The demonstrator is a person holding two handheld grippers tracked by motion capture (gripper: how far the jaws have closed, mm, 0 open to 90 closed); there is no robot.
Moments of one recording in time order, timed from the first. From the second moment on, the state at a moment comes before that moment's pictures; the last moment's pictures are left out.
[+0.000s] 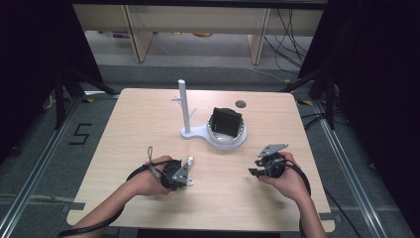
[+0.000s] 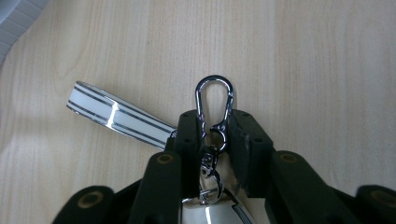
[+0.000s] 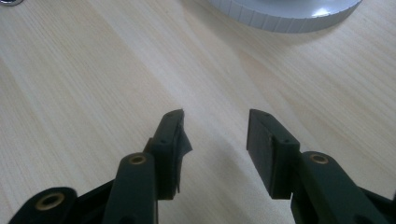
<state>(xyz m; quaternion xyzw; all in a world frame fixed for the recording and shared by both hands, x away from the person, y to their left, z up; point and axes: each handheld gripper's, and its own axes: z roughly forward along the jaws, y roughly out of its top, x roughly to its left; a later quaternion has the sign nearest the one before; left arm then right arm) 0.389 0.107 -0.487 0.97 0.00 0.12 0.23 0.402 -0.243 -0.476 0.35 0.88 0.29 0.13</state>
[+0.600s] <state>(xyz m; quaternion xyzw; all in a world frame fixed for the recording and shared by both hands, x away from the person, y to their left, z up) 0.401 0.083 -0.477 0.98 -0.04 0.08 0.15 0.403 -0.243 -0.477 0.35 0.88 0.29 0.12</state>
